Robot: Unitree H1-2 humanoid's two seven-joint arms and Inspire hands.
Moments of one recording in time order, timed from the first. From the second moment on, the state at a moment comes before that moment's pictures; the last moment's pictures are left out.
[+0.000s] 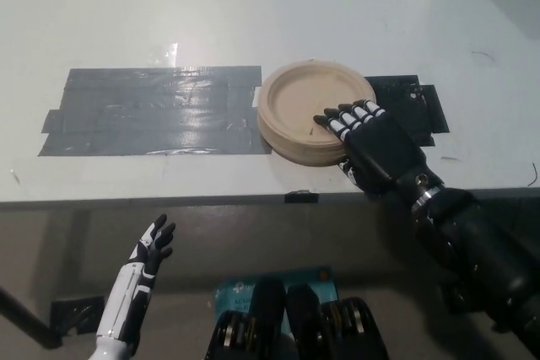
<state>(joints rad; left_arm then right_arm) 0.07 0.12 -0.06 -0.12 0.11 -0.07 -0.05 -0.68 -0.31 0.59 0.63 -1.06 -0.16 -0.35</state>
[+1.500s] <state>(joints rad) 0.05 0.12 -0.06 -0.13 0.11 -0.05 -0.07 -0.77 -0.30 0.54 0.55 -1.16 -0.28 -0.75</state>
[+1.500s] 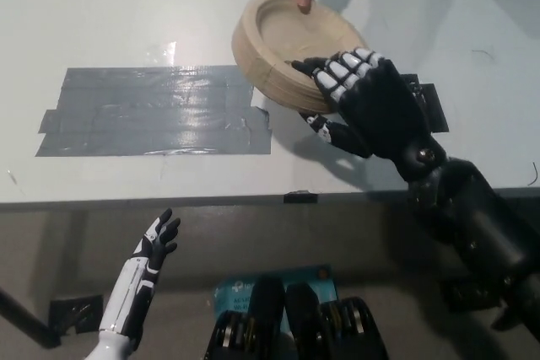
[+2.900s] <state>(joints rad) 0.05 0.11 -0.06 -0.12 0.11 -0.05 -0.07 -0.39 -0.36 0.41 -0.10 -0.83 -0.17 -0.33</state>
